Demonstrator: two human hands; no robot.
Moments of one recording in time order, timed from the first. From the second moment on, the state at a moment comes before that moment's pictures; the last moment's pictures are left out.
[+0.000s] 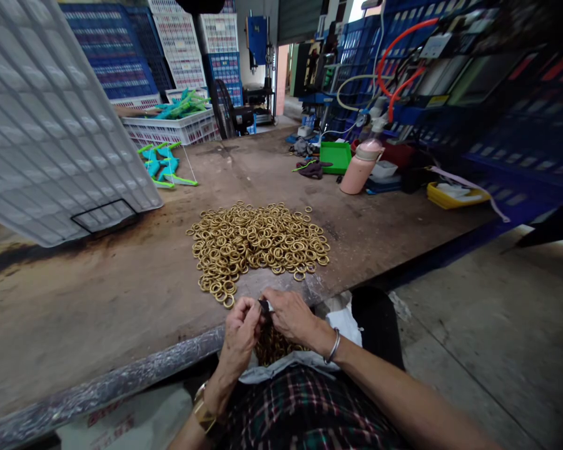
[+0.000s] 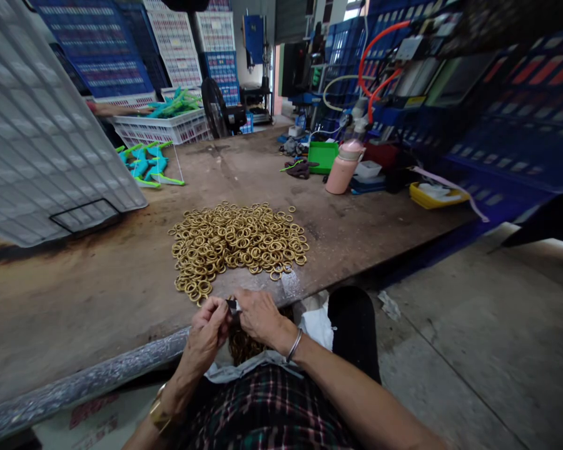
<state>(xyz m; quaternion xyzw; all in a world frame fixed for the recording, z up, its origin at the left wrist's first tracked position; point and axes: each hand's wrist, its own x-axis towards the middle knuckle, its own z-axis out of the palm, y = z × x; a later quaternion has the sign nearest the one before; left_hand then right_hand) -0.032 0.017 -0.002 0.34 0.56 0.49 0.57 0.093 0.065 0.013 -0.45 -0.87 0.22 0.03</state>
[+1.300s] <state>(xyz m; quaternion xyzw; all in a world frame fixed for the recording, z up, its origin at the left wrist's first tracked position) -0.027 0.026 -0.005 0.11 0.44 0.53 0.72 0.127 0.088 -0.007 -0.53 -0.74 0.32 0.25</state>
